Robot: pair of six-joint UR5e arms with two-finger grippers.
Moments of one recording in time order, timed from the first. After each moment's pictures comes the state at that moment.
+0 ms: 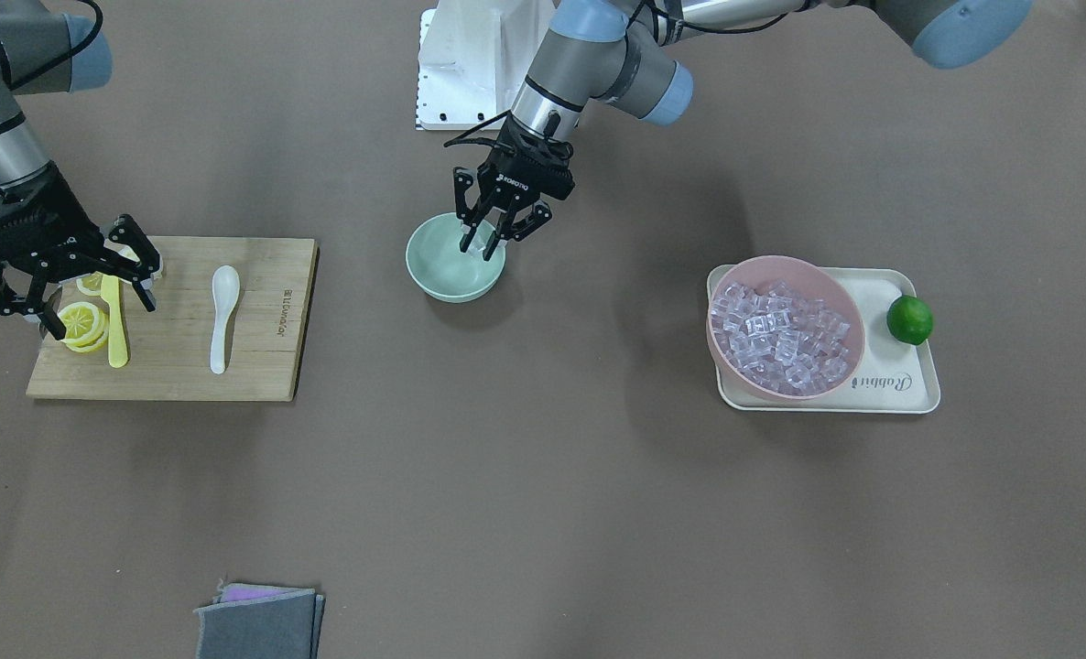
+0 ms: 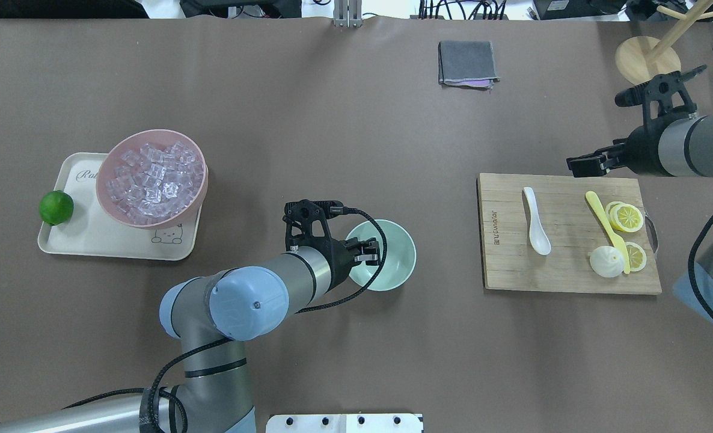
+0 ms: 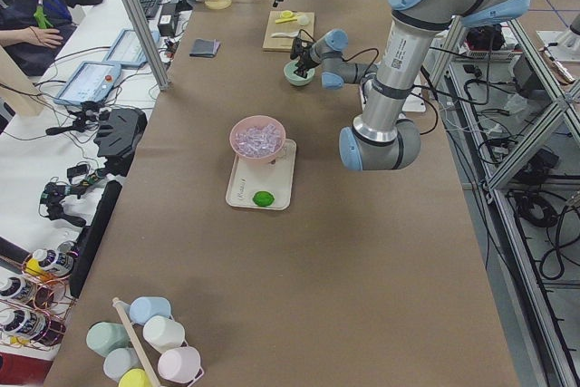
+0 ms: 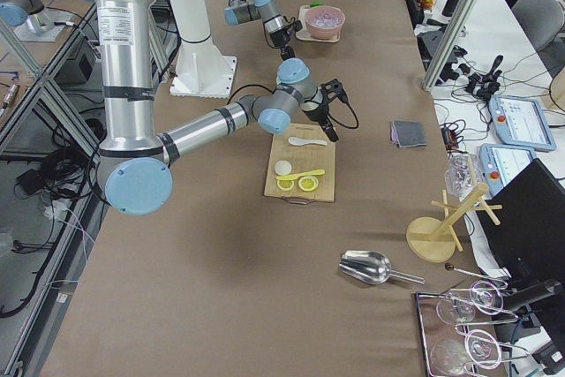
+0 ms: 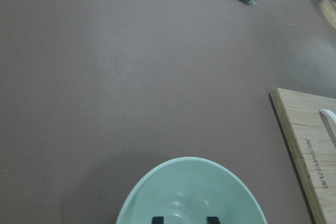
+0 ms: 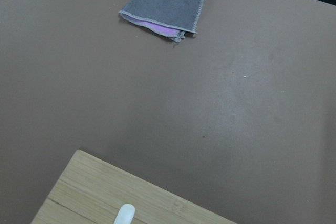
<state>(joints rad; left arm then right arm) -0.28 -2.19 -1.61 -2.27 -1.34 -1.33 0.88 -1.55 1.92 -0.99 1.83 0.64</state>
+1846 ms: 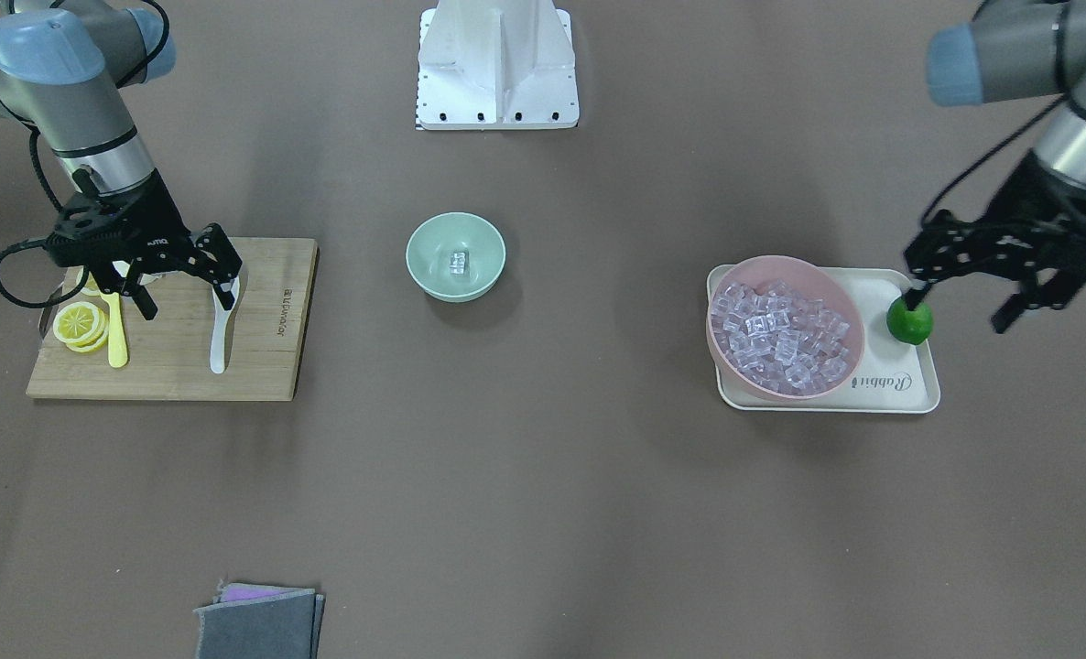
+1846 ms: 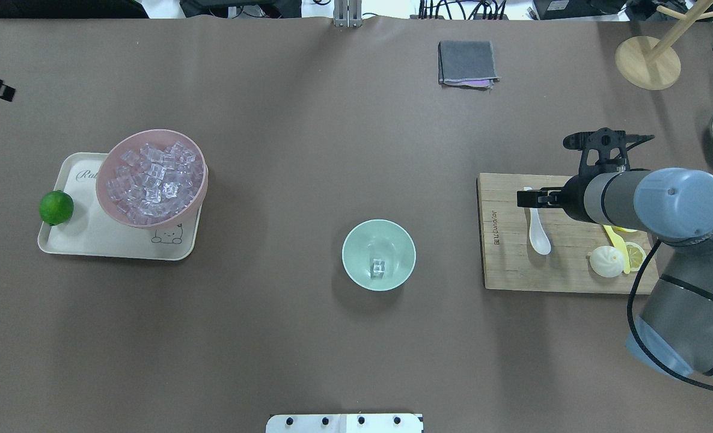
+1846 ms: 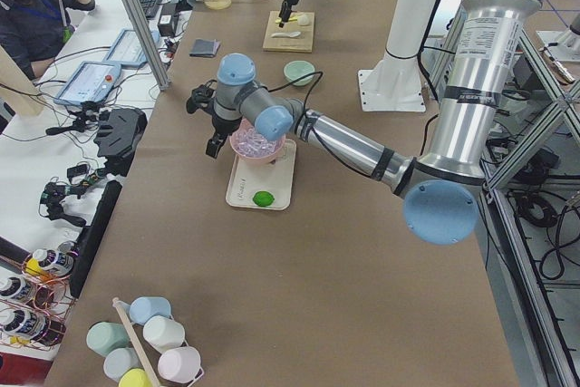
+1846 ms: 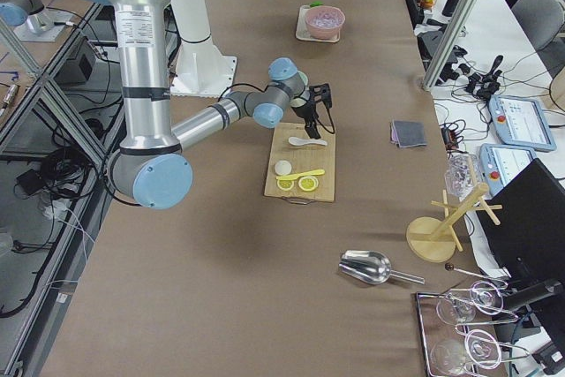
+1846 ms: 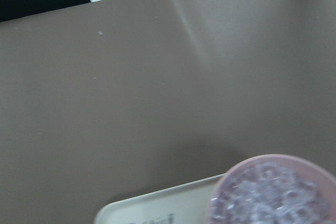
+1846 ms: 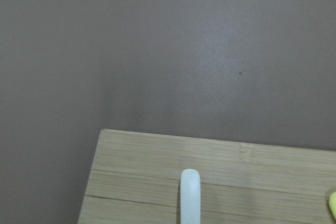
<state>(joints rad) -1.31 -1.73 -1.79 -1.87 -2.23 -0.26 0.64 -1.51 1.88 -1.03 1.62 1.08</state>
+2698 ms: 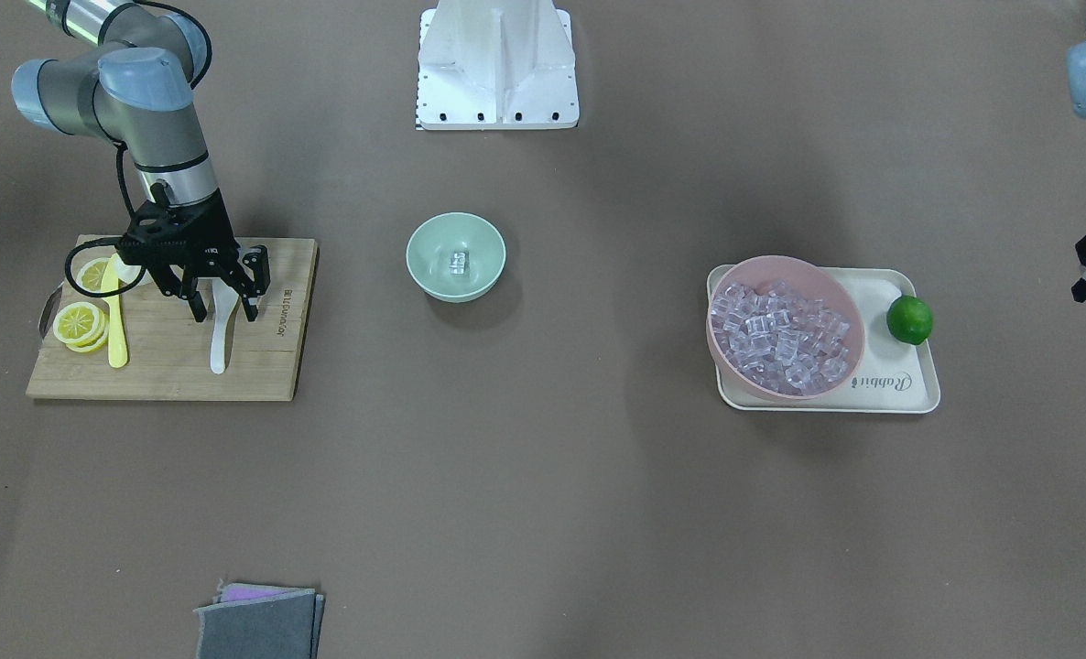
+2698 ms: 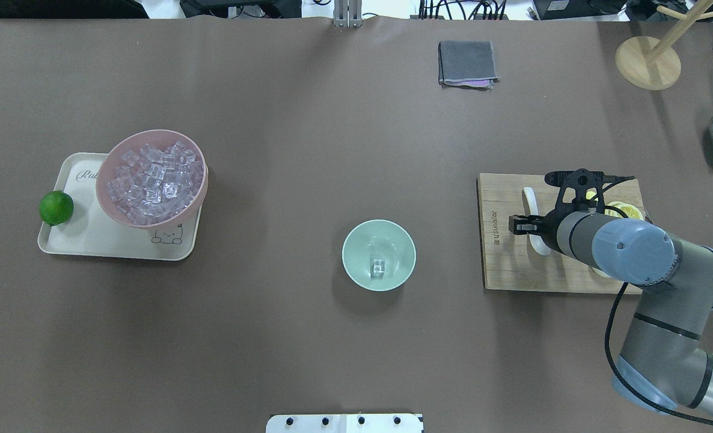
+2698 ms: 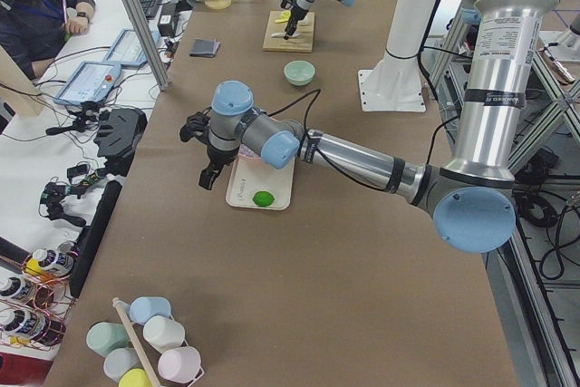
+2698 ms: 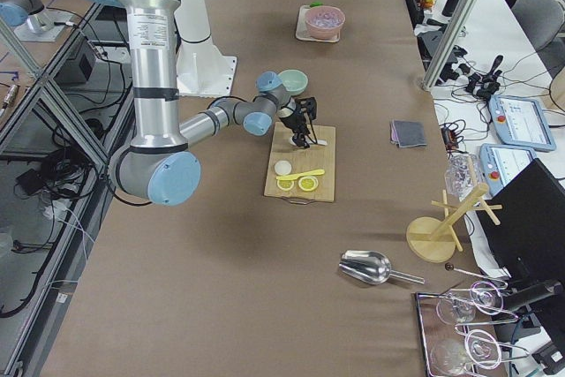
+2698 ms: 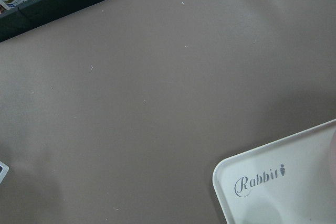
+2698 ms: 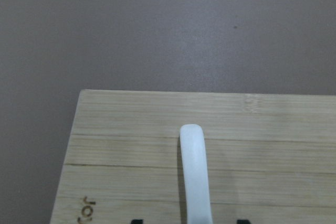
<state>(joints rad) -1.36 -1.68 -1.76 -1.88 -2.25 -0.16 0.52 -1.52 1.83 -1.02 1.46 1.22</state>
